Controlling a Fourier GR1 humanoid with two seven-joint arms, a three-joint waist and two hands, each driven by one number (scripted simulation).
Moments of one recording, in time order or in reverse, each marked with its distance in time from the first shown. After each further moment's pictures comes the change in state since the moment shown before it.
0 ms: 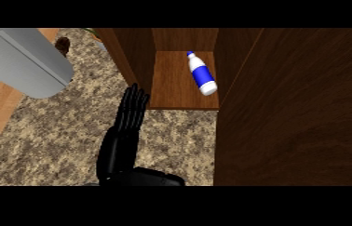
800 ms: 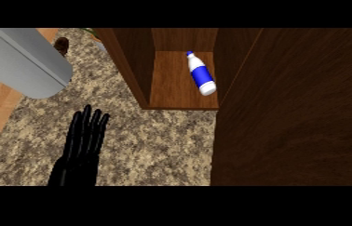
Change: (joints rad) left arm 0.272 0.164 0.089 -0.211 0.049 -0.088 -0.075; right arm -0.097 0.056 0.401 -0.065 0.240 -0.125 0.226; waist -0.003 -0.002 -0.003
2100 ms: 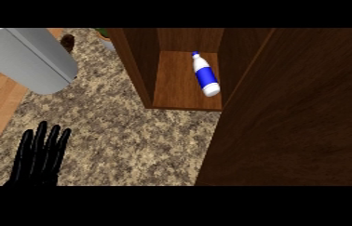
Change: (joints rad) left arm 0.215 0.151 0.162 -0.090 0.122 -0.186 -0.068; right arm -0.599 -0.006 0.219 0.041 0.113 -0.095 0.347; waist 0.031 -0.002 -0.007
